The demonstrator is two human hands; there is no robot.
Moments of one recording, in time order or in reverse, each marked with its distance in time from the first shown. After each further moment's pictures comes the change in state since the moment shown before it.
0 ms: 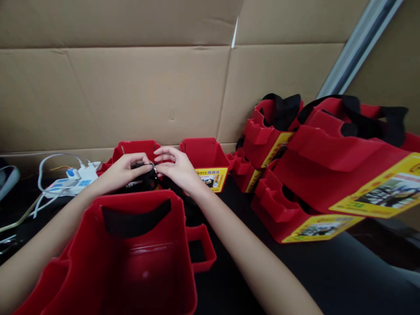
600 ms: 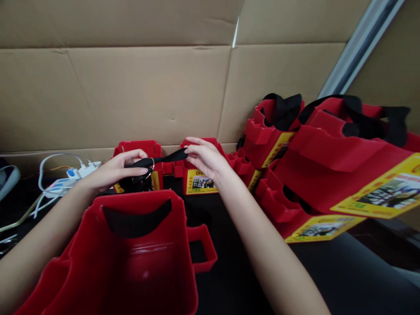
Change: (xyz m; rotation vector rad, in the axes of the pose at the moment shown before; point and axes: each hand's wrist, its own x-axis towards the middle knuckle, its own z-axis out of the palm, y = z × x) left_hand -0.008 0.003 -0.012 -0.245 -0.146 -0.089; right_hand 0.011 -0.016 -0.052 0.196 0.237 0.109
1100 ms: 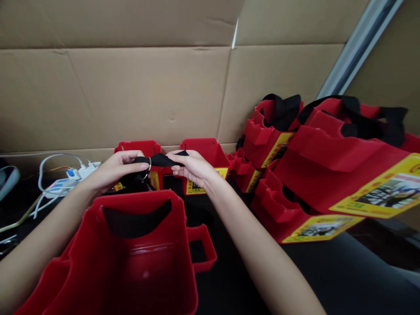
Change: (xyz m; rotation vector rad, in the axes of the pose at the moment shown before) left_hand 0.000 0.001 0.003 -0.078 0.110 0.002; right_hand -0.007 0.012 0.018 0.113 -0.229 0.198
